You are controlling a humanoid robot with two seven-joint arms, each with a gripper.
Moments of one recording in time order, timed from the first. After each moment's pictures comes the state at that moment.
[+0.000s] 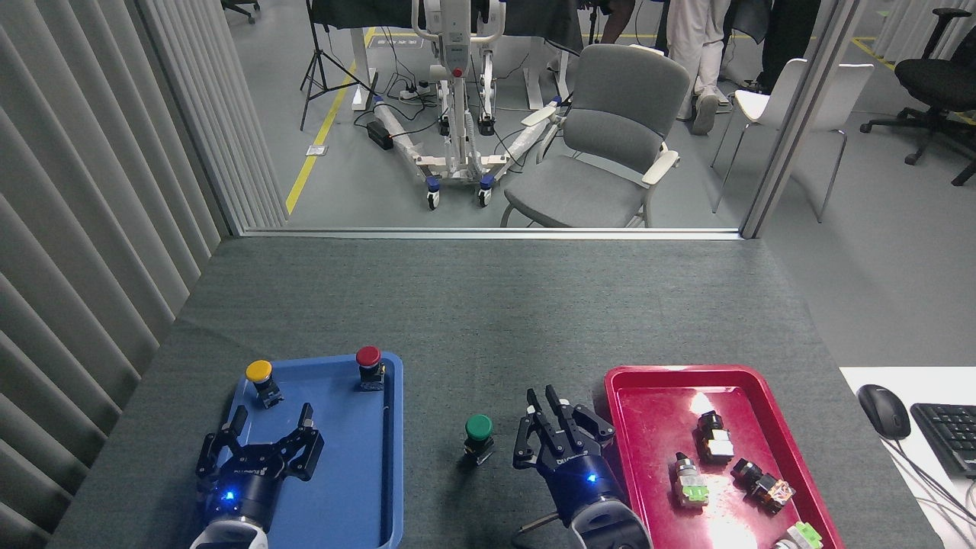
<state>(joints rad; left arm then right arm) -0.23 0.25 -0.23 -1.02 -1.13 0.03 0.43 -0.16 0.11 0.31 -1.29 1.48 0.03 -0.04</state>
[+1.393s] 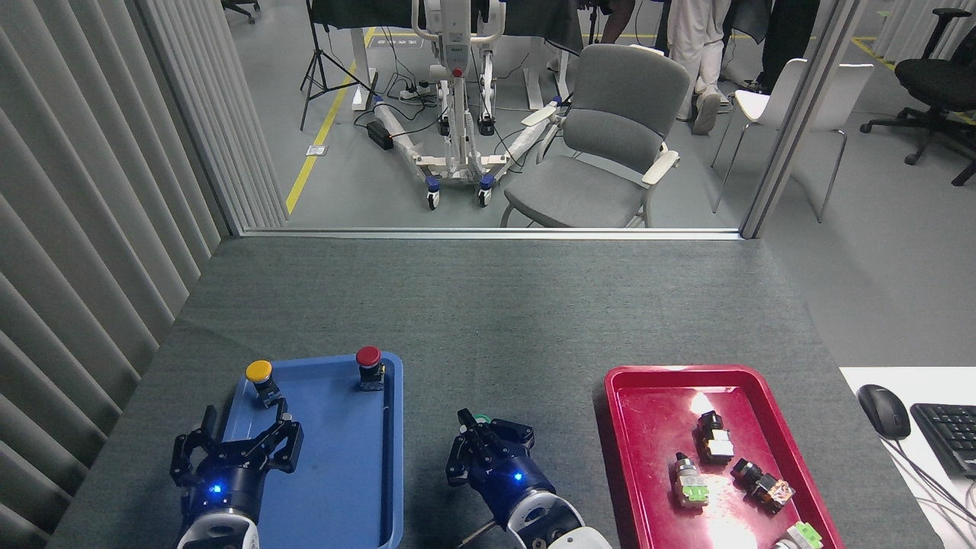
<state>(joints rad) -0.16 0.23 -0.14 -1.20 -1.25 0.22 0.23 -0.31 0.18 0.47 -1.02 1.49 -0.02 0.01</state>
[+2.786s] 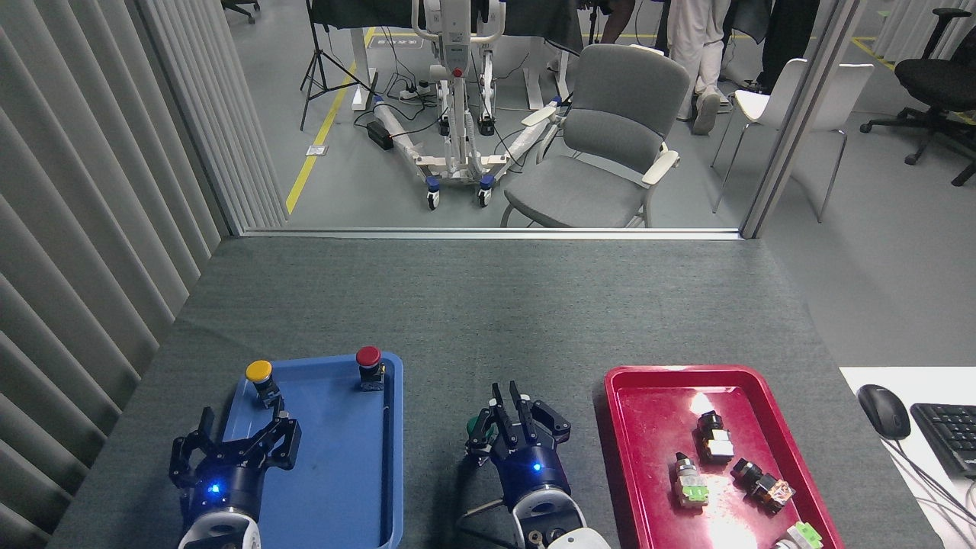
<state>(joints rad) -0.16 0.20 -0.10 -1.20 -1.24 0.21 0.24 -0.29 0.20 0.46 -1.07 1.43 0.28 -0.08</state>
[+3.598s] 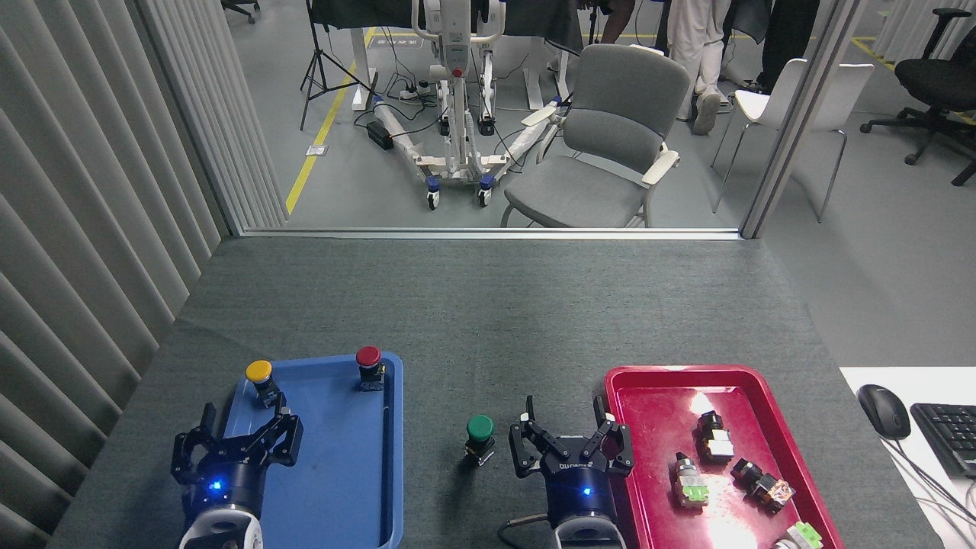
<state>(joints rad) -0.17 0.20 -0.10 -1.20 -1.24 0.21 0.24 -0.16 0.15 0.36 -1.20 1.43 0.34 -0.21</state>
